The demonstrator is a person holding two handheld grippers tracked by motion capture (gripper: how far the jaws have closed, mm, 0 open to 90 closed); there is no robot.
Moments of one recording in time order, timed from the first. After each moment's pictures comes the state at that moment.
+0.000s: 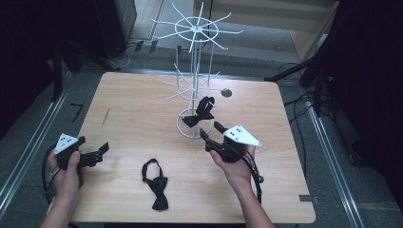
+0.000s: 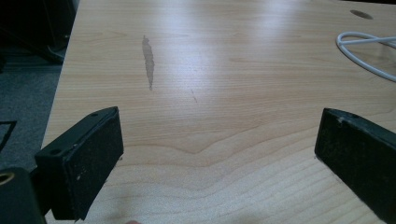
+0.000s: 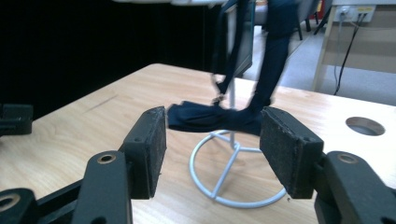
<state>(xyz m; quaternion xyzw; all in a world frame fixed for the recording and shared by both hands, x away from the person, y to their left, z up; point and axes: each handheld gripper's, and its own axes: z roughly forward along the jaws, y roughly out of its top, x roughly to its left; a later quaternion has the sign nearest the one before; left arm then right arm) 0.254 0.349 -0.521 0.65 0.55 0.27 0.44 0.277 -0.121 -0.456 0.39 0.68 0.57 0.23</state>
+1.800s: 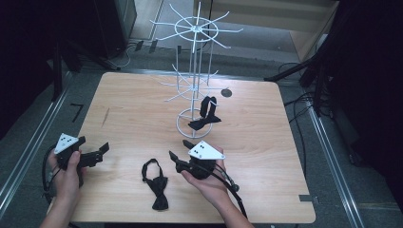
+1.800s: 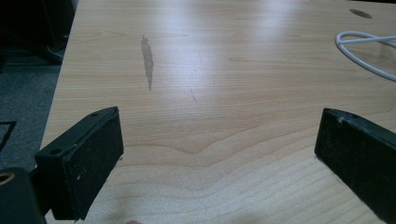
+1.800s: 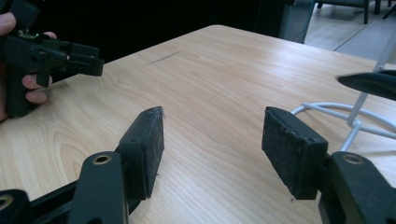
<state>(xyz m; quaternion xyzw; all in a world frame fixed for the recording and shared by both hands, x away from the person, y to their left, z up) 0.254 0.349 -0.521 0.66 0.55 0.27 0.44 0.248 -0.049 -0.491 0.32 0.74 0.56 0.18</state>
